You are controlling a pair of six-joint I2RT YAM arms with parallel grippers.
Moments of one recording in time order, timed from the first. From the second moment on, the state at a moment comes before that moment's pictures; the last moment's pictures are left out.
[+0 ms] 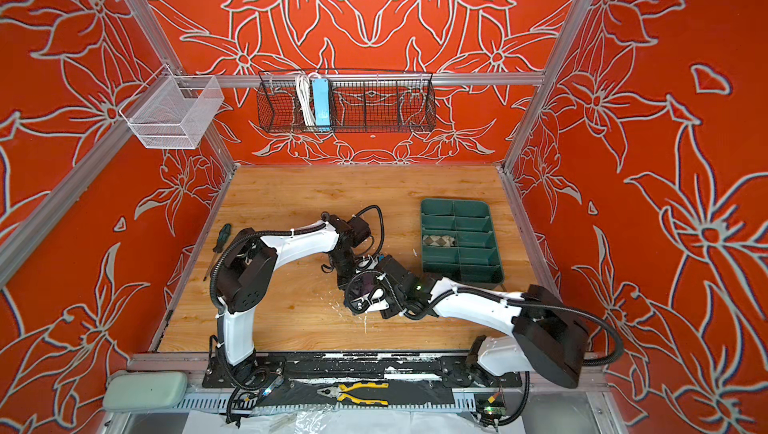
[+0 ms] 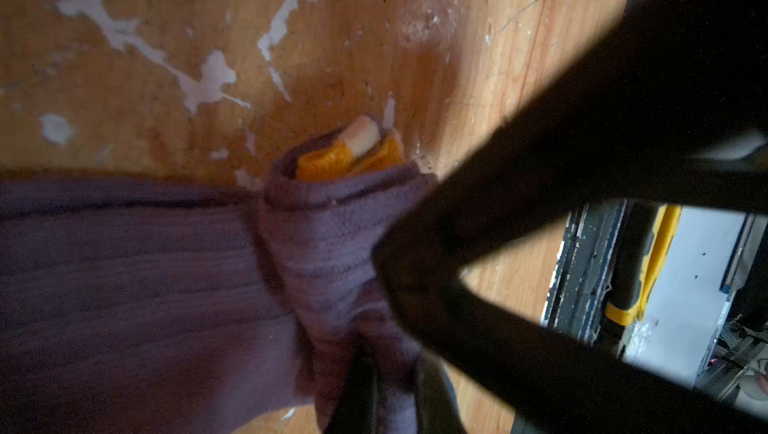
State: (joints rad) left arm -0.68 1.99 1.39 -1.07 0.50 0.63; right arm 0.95 1.38 0.67 -0.27 0.00 -0.98
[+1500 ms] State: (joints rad) left arm -0.59 0.69 0.82 -0.66 0.06 0.65; right arm 0.75 1.86 1.28 -0.99 -0.41 -0.78
